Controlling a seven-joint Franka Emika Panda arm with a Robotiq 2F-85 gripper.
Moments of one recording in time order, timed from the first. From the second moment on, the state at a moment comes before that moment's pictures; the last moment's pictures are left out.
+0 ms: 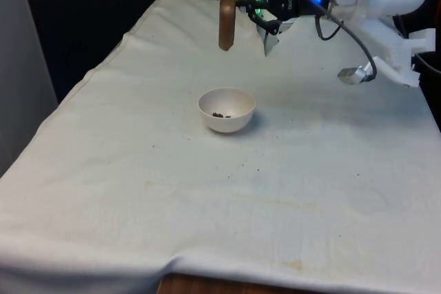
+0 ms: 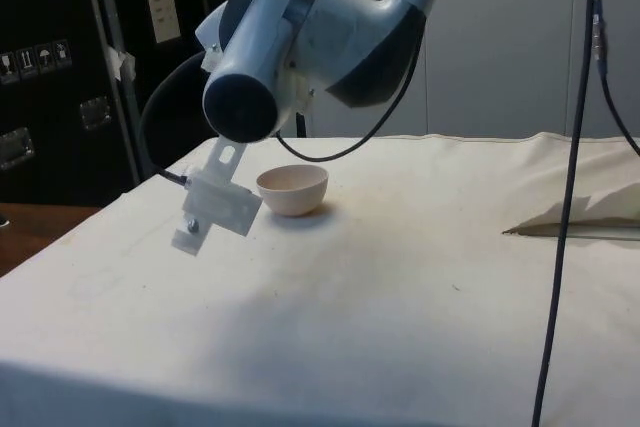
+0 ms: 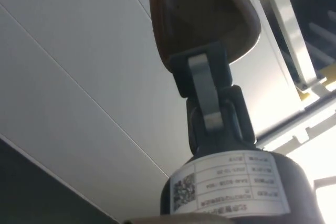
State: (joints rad) arm 0.06 0.43 0.32 -2.12 -1.57 1.40 1.18
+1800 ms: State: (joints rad) arm 0.06 0.51 0.37 -2.09 -1.66 1.21 1.20
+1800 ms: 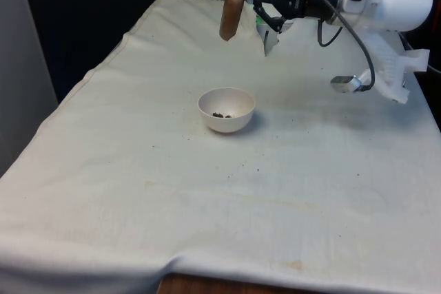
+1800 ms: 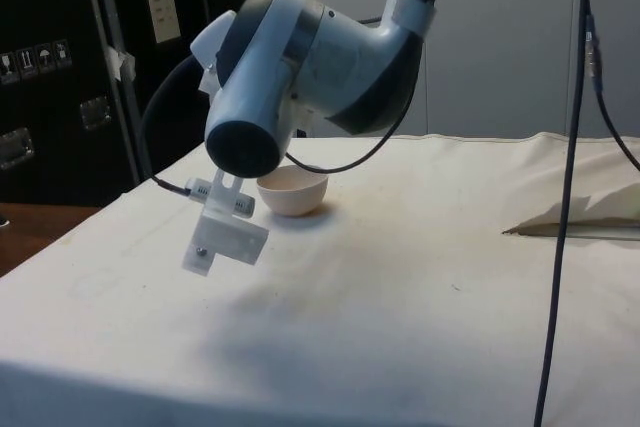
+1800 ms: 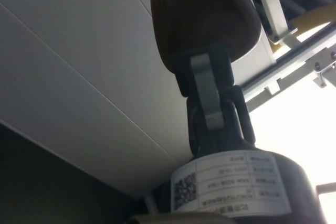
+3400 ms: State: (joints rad) arm 0.02 0.45 0.38 -2.09 -1.56 1.33 1.23
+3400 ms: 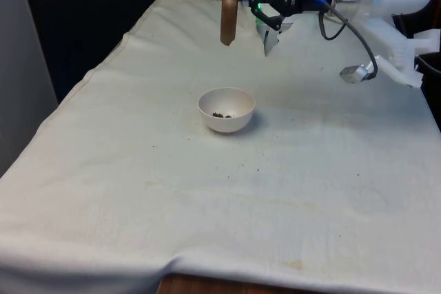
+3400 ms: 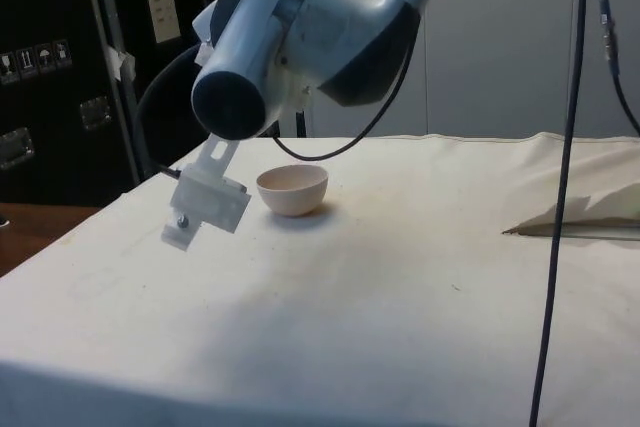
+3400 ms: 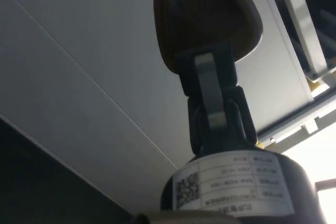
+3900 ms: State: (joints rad) arm 0.00 0.39 0.33 -2.14 -1.54 1.44 1.24
